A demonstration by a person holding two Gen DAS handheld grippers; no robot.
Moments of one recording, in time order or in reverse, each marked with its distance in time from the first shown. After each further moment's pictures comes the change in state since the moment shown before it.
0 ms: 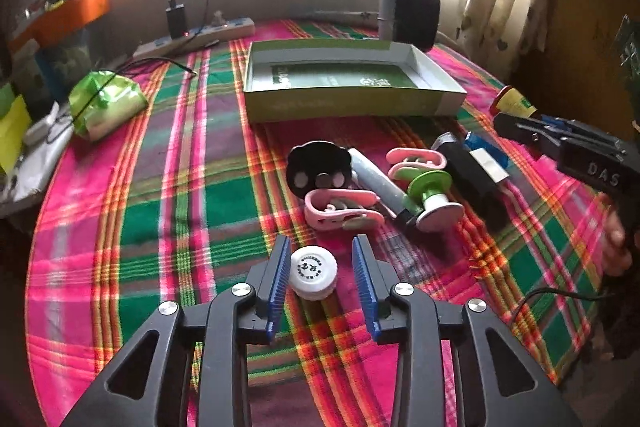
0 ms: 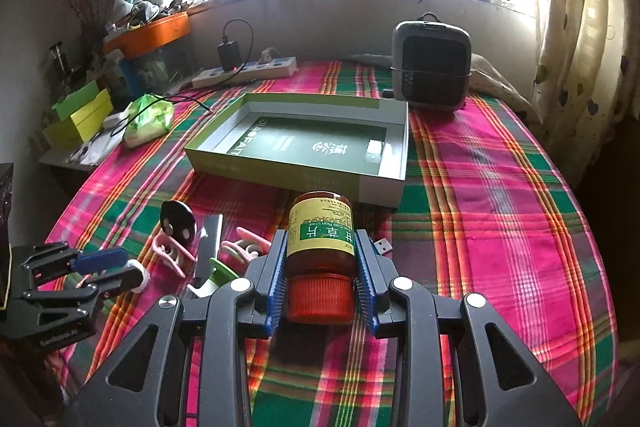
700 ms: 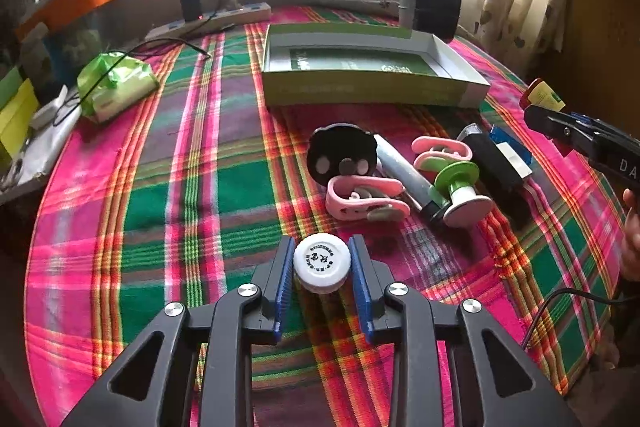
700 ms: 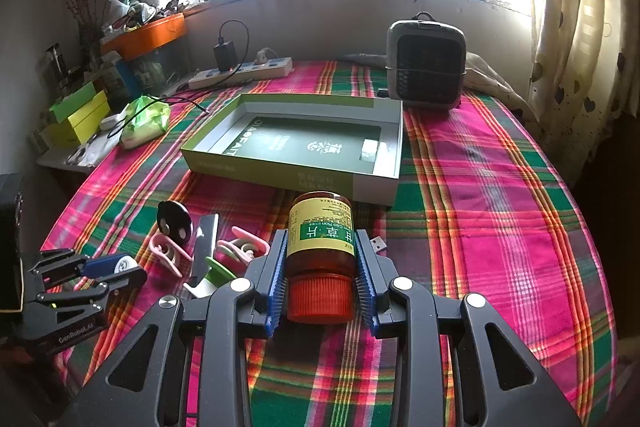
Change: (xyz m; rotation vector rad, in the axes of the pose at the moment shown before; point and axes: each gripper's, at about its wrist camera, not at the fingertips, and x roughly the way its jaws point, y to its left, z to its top) left arm 0.009 0.010 0.000 -0.037 0.032 0.028; right arm -0.001 -0.003 -0.001 0.007 -0.001 -0.010
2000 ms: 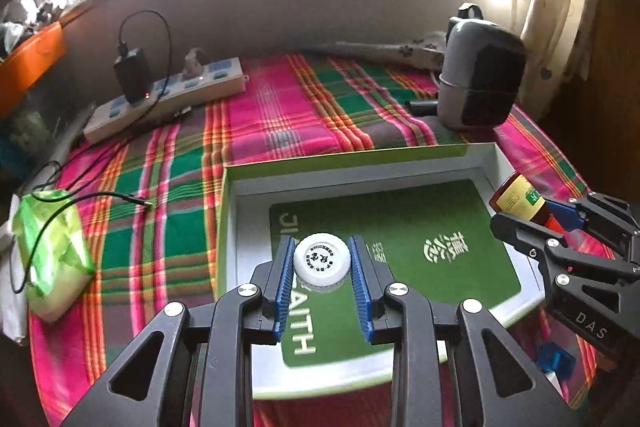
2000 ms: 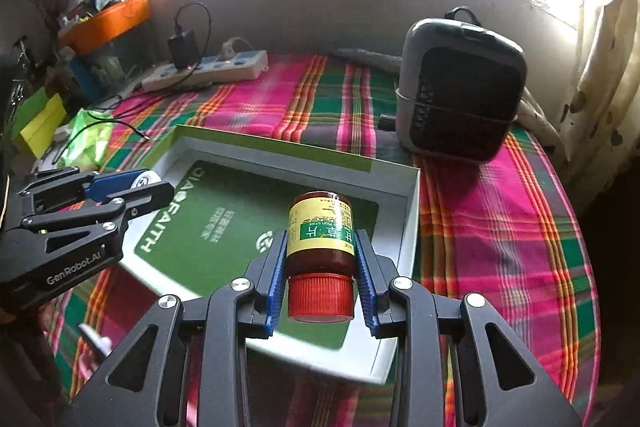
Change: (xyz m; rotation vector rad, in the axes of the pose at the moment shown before) left arm 0.110 -0.001 0.179 0.028 -0.019 0.002; right arm 0.118 -0.025 0.102 -0.046 0.110 -0.035
